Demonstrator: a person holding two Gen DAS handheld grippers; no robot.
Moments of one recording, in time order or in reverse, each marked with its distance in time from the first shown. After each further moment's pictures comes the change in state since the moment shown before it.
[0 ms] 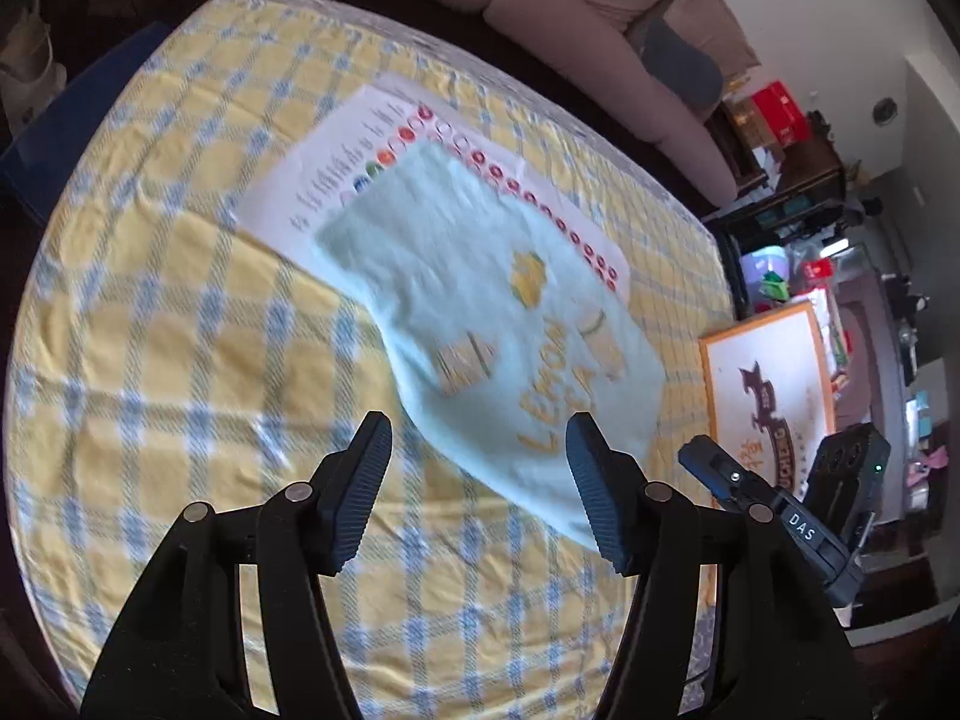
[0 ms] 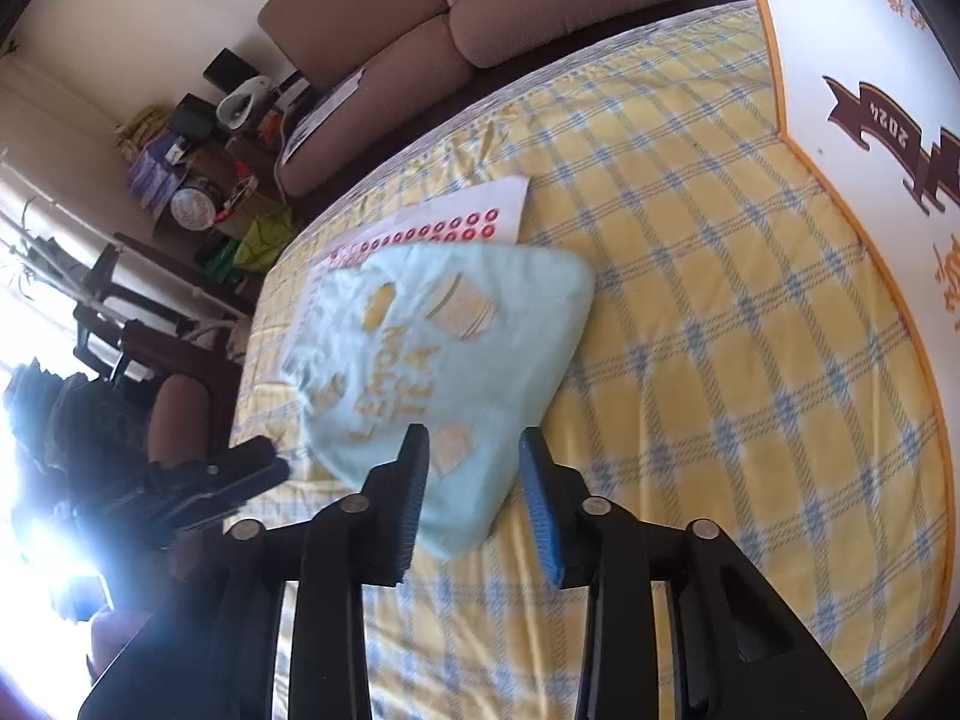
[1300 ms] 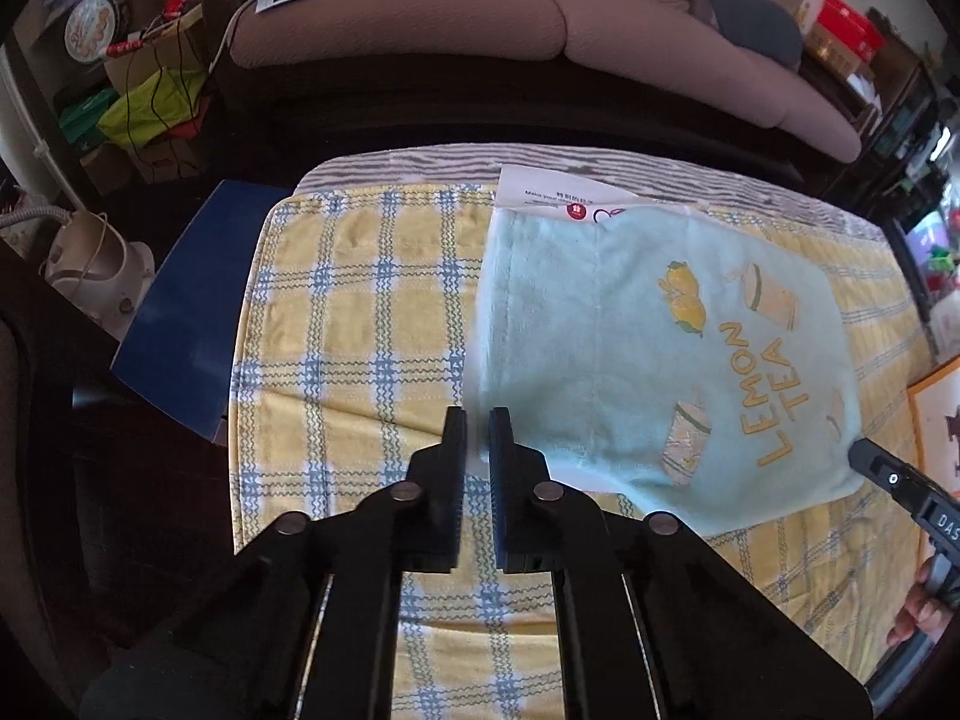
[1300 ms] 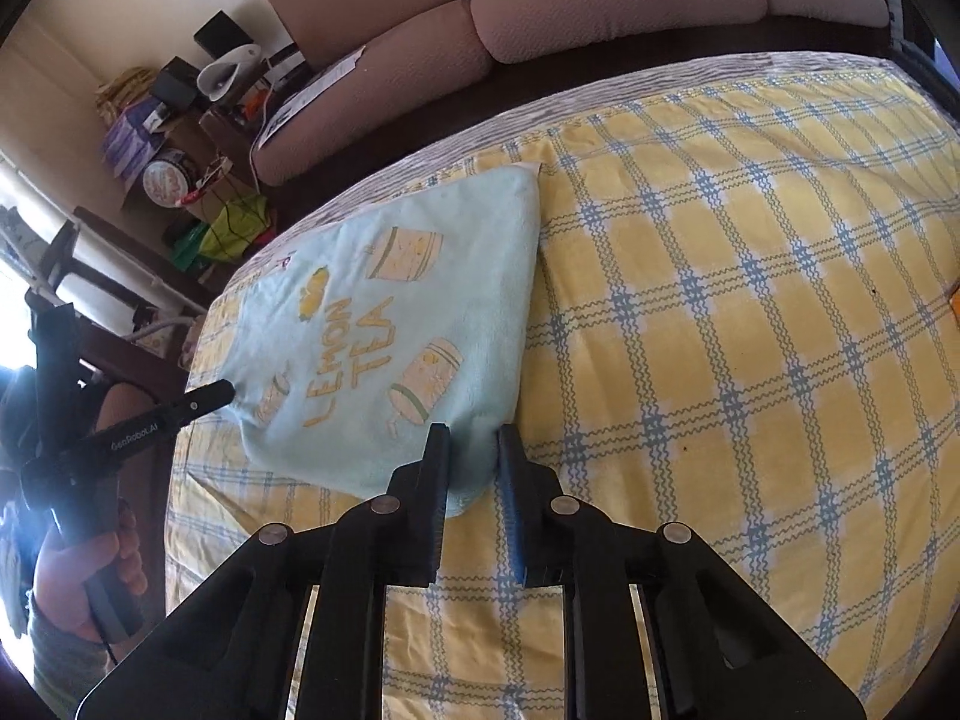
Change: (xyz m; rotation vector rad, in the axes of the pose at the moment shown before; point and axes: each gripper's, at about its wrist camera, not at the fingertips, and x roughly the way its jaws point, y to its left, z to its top) left arm 0.028 0.042 0.116 0.262 -0.078 0.399; right arm 0.092 0.037 0.058 -0.127 0.021 -0.038
